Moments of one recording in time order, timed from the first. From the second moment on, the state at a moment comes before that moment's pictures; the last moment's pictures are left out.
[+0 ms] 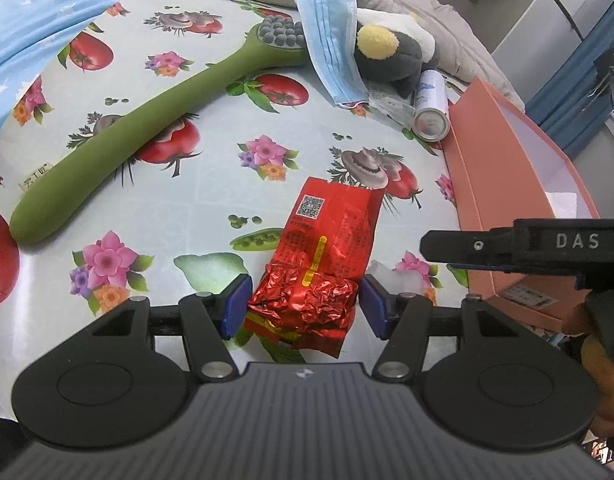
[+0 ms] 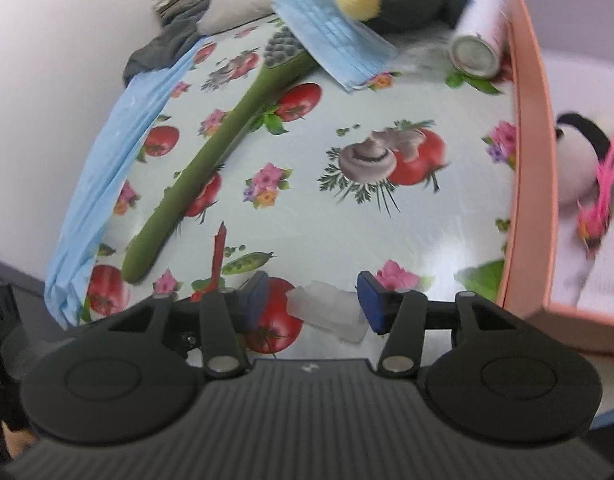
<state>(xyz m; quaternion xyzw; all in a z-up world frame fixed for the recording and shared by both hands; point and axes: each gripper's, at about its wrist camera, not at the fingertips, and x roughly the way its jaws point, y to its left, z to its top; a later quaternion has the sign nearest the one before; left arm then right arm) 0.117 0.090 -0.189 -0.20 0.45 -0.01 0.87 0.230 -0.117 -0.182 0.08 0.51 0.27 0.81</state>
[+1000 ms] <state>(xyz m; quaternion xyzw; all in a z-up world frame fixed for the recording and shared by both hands) 0.116 0.100 -0.196 -0.20 0.46 0.00 0.87 0.227 -0.069 -0.221 -0.18 0.49 0.33 0.79</state>
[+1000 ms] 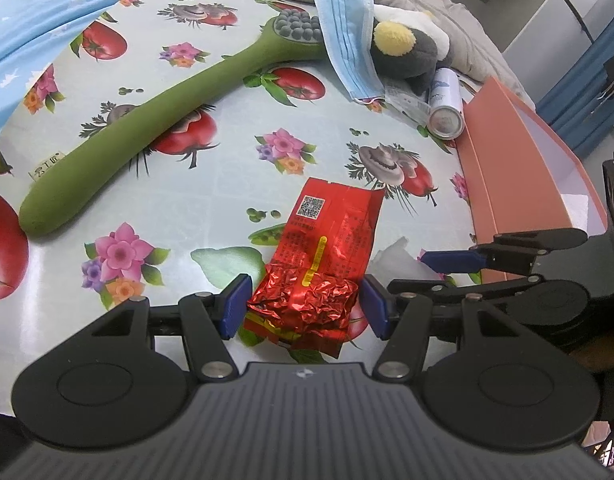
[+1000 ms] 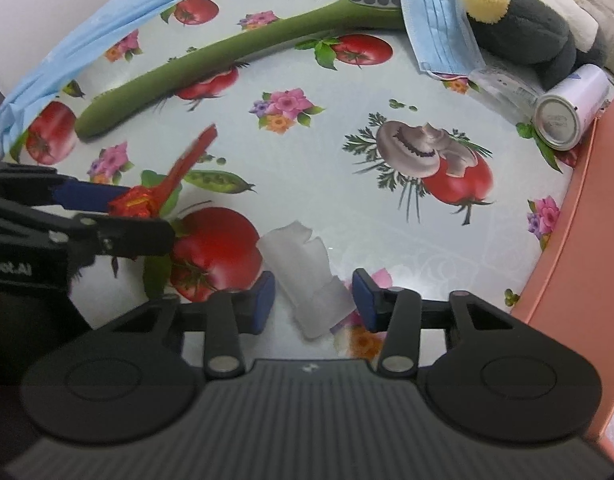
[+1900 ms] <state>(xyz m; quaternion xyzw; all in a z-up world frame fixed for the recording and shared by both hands) 0.095 0.076 -0.139 -0.19 0.40 0.02 0.90 0.196 -0.126 -0.144 -0.03 0.43 0.26 0.86</state>
